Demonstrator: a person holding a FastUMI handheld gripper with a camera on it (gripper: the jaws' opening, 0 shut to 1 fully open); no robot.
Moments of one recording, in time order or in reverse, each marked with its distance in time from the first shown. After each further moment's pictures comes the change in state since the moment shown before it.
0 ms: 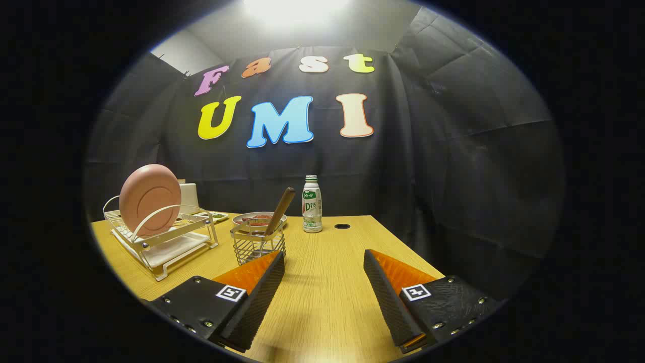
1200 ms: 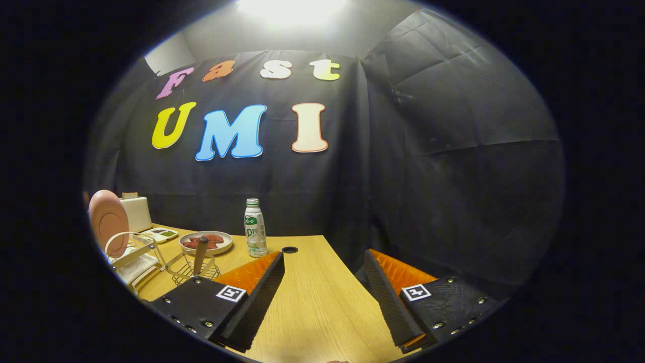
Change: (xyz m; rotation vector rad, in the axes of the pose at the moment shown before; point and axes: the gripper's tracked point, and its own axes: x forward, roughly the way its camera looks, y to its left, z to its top) arm 0.019 -0.093 0.074 -0.010 -0.037 -0.245
